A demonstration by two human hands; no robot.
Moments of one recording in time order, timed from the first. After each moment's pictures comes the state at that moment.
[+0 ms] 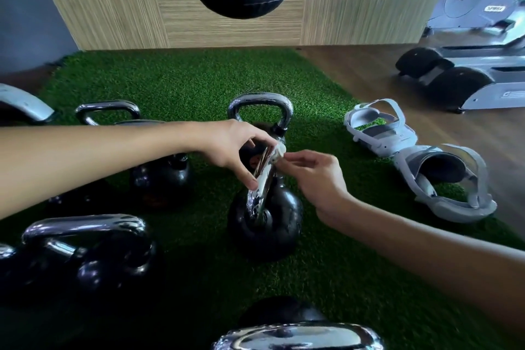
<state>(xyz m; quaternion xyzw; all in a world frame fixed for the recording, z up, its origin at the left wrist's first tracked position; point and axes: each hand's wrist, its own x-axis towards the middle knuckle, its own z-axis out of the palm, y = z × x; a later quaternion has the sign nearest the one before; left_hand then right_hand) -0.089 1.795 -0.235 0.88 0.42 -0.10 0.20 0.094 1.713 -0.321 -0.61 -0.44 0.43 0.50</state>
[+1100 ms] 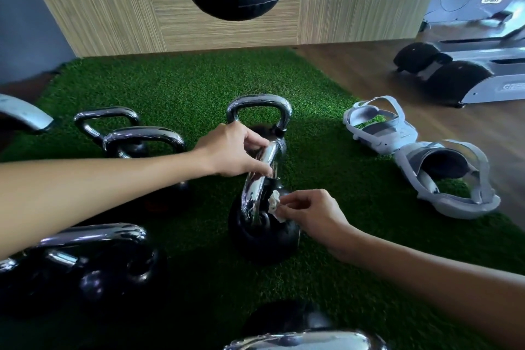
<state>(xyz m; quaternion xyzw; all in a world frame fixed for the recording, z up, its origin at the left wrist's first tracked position) -0.085 1.787 -0.265 0.82 0.53 0.11 0.18 0.101 1.692 -0.369 -0.66 -0.52 0.41 0.36</state>
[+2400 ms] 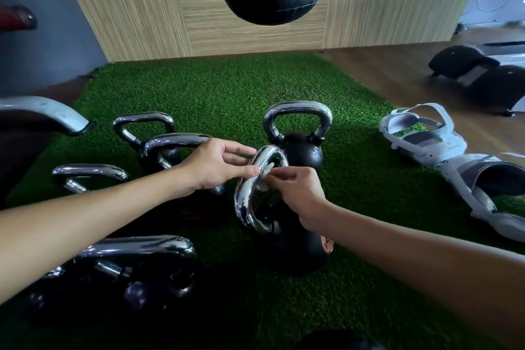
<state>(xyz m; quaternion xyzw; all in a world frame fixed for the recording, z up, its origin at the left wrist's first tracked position) -0.197 1.819 -0.296 0.71 0.56 0.21 0.37 -0.008 1.784 -0.364 -0.61 -0.47 0.44 0.46</state>
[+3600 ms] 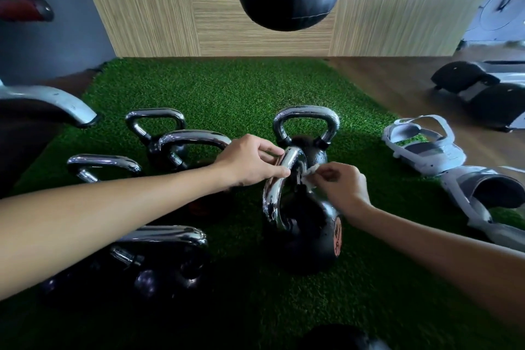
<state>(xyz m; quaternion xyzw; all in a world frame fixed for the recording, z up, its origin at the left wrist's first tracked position) -0.168 1.808 -0.288 0.75 0.57 0.20 0.26 0.060 1.789 -0.373 -0.68 -0.56 0.23 0.42</state>
